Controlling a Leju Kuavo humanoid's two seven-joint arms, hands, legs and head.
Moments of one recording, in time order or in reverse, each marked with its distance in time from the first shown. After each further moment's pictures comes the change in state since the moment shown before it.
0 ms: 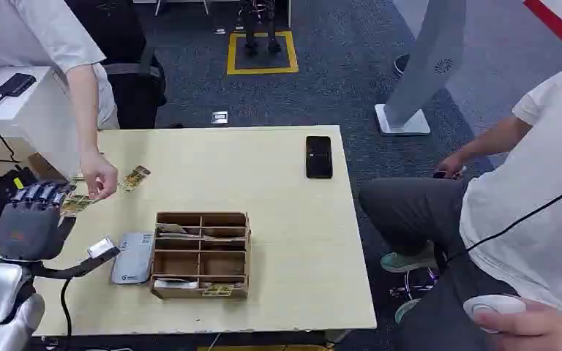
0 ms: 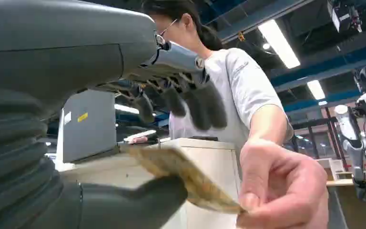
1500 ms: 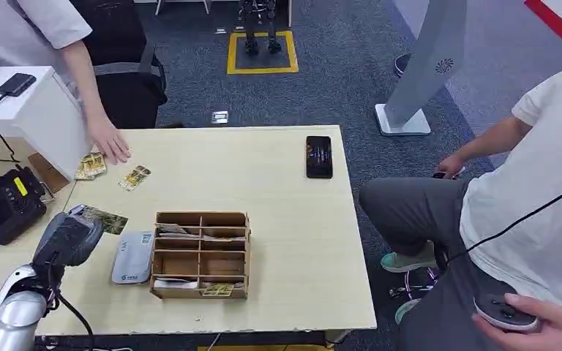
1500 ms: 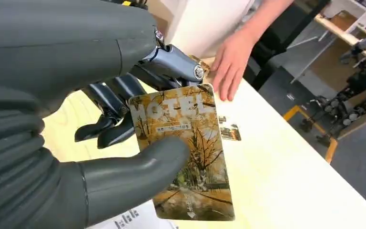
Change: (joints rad) left arm 0.032 -0.074 0.030 -0.048 0.972 -0.608 -0.031; right arm 0.001 0.001 0.000 -0.001 -0.009 -0.014 0.017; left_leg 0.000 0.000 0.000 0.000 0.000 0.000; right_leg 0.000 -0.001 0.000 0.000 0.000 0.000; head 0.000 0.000
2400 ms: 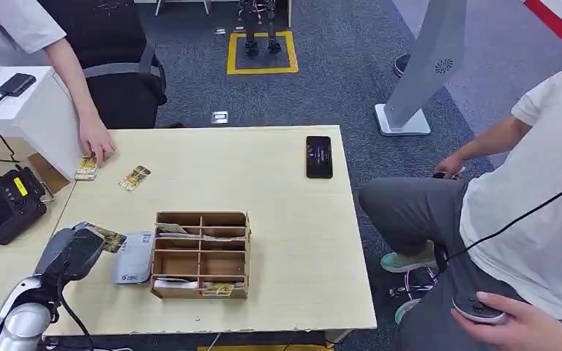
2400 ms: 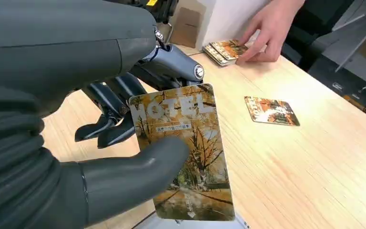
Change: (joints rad) left arm 0.038 0.005 0.000 0.044 -0.117 0.023 0.064; right arm 0.000 0.008 0.000 0.000 -0.006 -0.003 0.009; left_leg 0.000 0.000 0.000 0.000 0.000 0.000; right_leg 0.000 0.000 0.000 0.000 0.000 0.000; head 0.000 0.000
